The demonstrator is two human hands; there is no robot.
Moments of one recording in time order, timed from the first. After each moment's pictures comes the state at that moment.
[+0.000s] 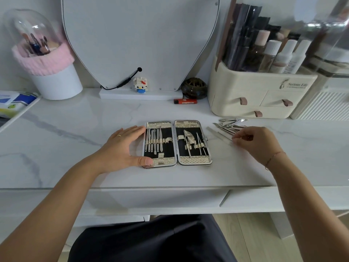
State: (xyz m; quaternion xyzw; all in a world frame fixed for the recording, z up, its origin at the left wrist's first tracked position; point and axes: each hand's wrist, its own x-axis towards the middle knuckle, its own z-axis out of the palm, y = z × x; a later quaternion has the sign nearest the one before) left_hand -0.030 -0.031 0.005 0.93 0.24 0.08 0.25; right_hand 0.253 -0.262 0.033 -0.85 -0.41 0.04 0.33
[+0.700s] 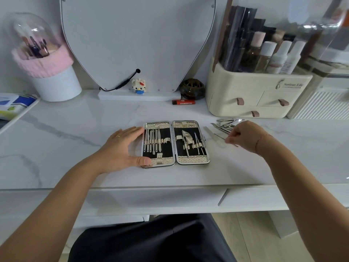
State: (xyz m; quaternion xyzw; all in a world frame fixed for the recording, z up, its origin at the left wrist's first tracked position) left_hand -0.031 -0.036 0.010 0.93 0.24 0.08 0.26; right_hand 0.263 -0.236 0.048 -0.89 -0.42 0.10 0.14
